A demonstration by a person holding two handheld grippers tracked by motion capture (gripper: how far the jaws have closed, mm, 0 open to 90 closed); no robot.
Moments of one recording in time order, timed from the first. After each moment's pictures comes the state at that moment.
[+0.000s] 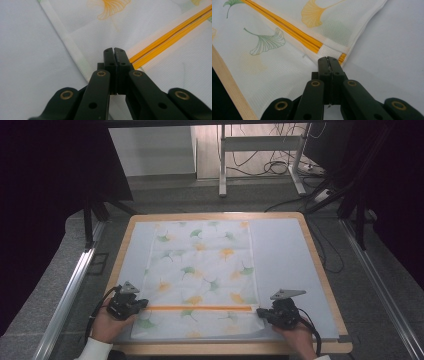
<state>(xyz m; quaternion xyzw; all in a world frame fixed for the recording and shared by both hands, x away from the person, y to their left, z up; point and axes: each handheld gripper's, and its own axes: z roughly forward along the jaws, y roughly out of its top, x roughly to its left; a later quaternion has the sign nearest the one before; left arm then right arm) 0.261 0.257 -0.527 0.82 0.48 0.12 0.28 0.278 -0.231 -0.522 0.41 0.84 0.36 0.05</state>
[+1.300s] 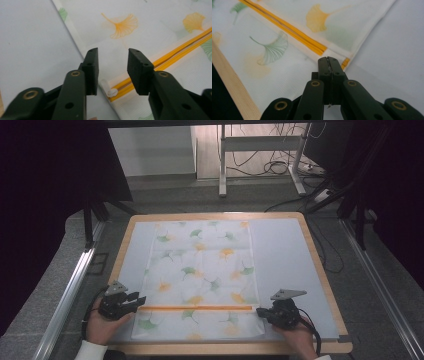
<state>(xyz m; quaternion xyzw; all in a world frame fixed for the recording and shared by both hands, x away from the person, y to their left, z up) 0.252 0.274 -0.520 0.77 0.49 0.16 0.36 0.277 -0.231 -0.519 0.39 0.84 0.37 0.06</state>
